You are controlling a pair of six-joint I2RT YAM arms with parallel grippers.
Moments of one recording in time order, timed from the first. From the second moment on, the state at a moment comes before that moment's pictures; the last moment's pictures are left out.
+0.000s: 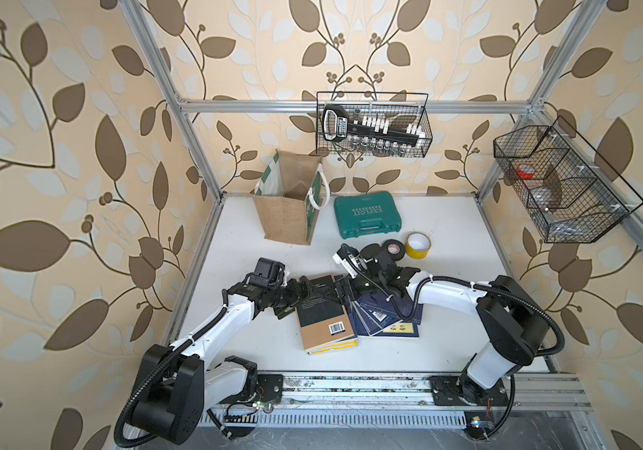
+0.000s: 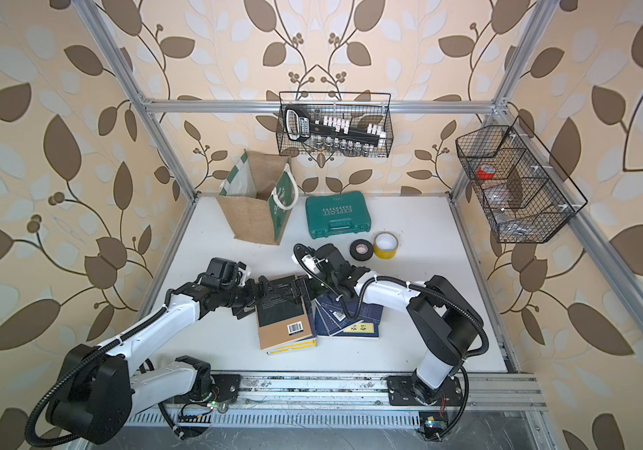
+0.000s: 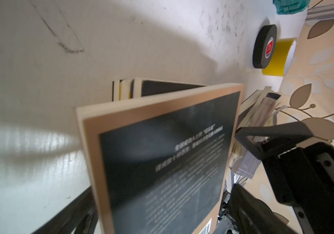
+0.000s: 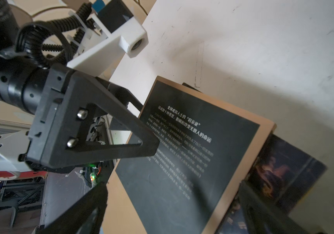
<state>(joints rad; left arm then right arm) -0.26 1.13 0.58 -0.43 0.53 -0.81 0.76 1.68 0.95 0.04 -0.54 0.42</state>
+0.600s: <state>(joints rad) -0.24 1.07 0.57 -0.48 0.49 -0.80 0.77 1.68 0.95 0.05 -0.58 0.40</state>
